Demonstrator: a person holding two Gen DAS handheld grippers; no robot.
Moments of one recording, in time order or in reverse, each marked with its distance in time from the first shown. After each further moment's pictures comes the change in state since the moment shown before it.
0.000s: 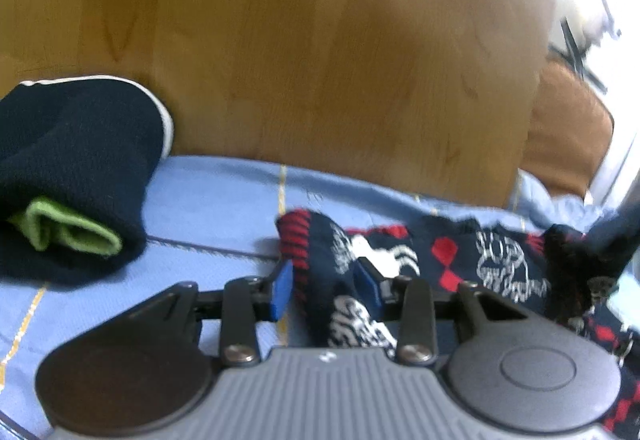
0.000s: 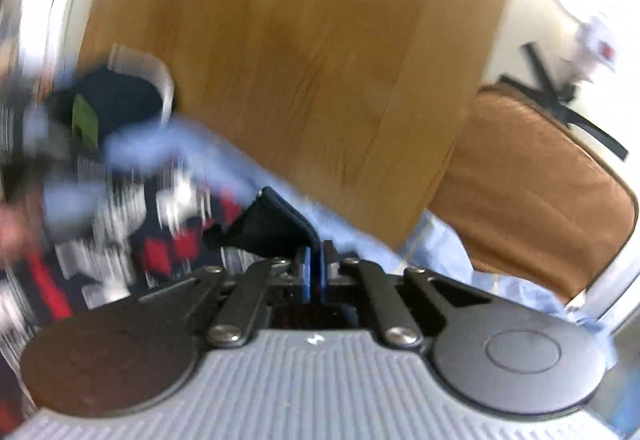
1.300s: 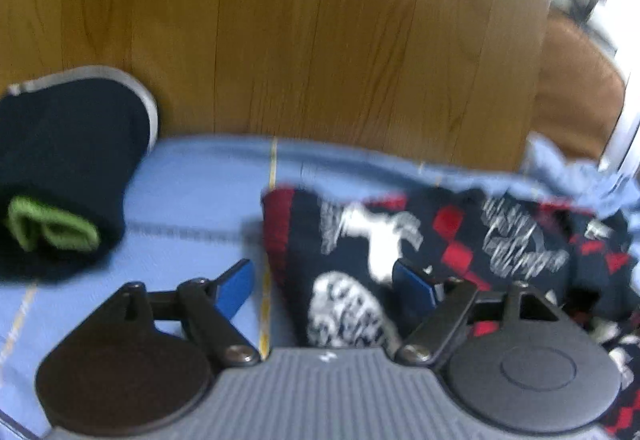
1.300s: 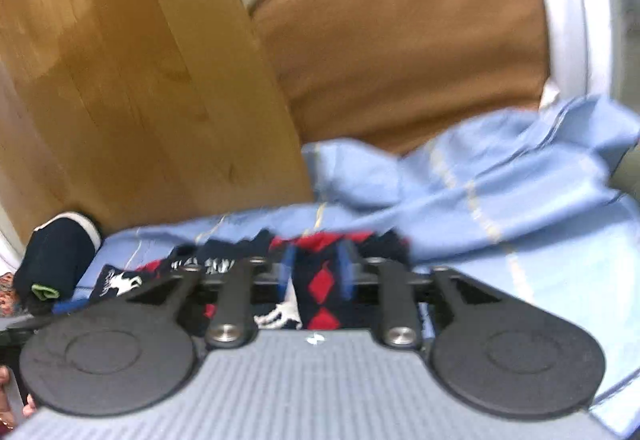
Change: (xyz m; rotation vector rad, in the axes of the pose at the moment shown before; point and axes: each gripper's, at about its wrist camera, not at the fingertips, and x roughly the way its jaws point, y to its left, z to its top) left arm 0.023 -0.027 -0.002 0.090 0.132 0.069; right arm 0.010 -0.108 -0.071 0.624 0.003 -0.060
